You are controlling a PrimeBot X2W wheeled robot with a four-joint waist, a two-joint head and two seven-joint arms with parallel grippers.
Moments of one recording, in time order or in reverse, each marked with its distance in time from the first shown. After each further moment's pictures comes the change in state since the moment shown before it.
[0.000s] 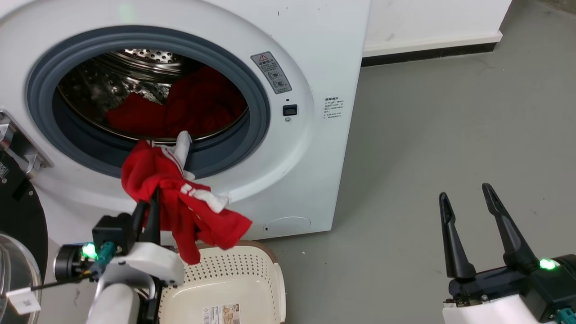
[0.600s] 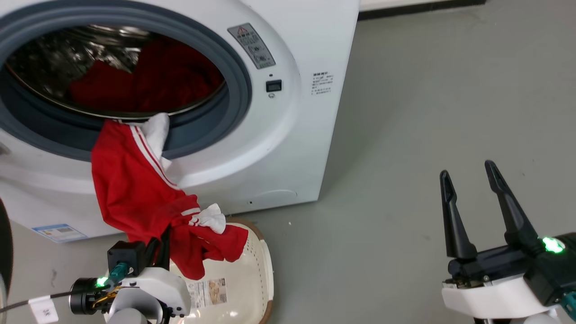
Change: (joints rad) left arm 0.080 -0.019 -0.029 0.077 -0.038 -0.009 0.042; right arm -0.061 0.000 0.006 -0.006 0.009 0.000 0.000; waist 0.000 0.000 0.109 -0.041
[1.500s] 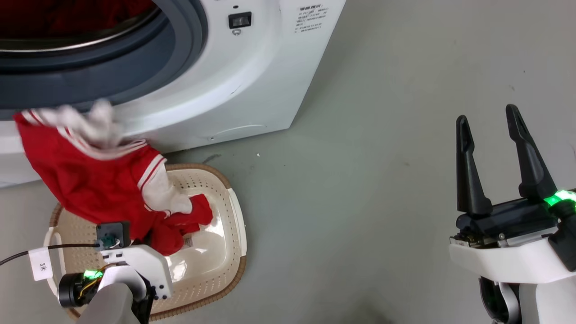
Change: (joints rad) left arm -0.369 0.007 0.017 0.701 -0.050 -0.065 -0.050; right arm -0.170 0.000 -0.007 -0.018 0.055 0.000 0.000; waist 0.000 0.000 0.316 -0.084
